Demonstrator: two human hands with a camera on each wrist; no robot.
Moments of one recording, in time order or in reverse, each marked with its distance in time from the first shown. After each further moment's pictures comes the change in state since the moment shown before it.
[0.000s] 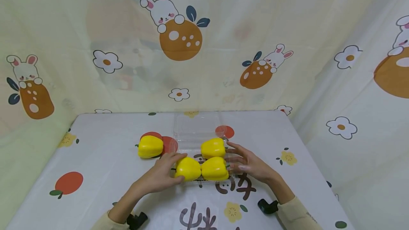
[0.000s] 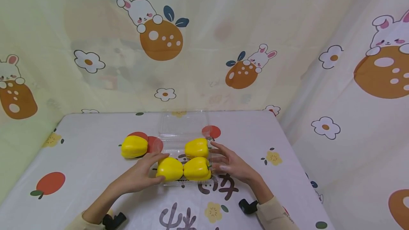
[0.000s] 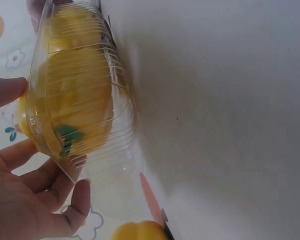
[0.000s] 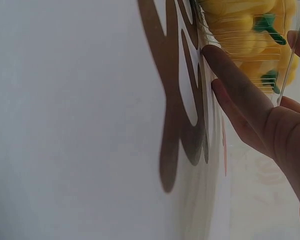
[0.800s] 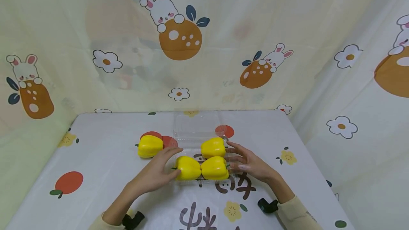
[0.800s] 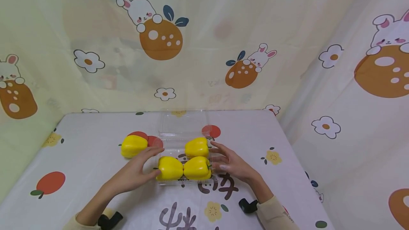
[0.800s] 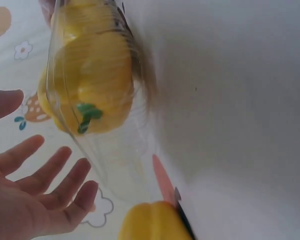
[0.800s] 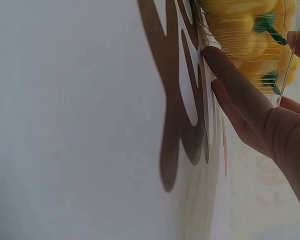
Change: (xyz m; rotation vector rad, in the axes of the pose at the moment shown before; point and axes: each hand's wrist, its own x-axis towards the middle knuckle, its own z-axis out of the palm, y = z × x) left_hand -0.010 0.004 -0.011 -0.020 0.116 0.009; right_hand 0.000 0.001 0.000 0.008 0.001 -0.004
